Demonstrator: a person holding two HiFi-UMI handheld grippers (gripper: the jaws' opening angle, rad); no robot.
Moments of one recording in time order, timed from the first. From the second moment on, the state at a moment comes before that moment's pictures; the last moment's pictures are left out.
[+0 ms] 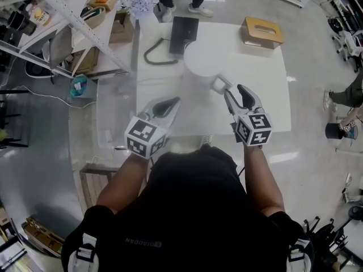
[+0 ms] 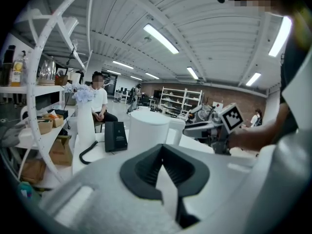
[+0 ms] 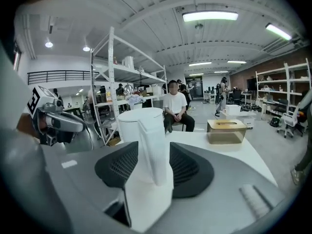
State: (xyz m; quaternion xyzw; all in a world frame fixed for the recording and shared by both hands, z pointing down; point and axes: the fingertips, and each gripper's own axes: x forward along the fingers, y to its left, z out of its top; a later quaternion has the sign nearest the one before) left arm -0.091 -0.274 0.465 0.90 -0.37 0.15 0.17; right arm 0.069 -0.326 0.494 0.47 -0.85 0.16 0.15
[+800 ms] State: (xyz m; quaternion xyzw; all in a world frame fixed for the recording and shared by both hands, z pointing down) left arm -0.101 -0.294 0.472 0.88 -0.42 0.15 0.18; right arm 0.035 -0.369 0.511 0.38 -0.90 0.09 0.20
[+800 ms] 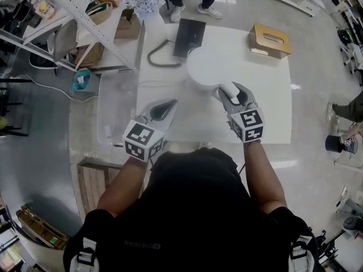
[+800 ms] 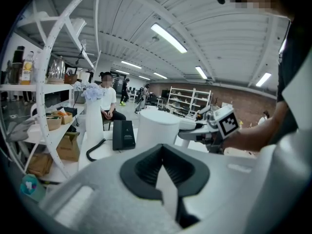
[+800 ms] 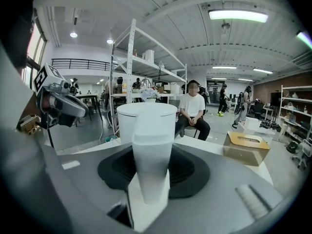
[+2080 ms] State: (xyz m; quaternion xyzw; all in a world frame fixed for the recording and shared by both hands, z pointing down) left arm -0.123 -0.289 0.470 0.84 -0.49 0.12 0.19; right arm 0.013 -0.398 0.474 0.35 -0.92 0.05 0.16
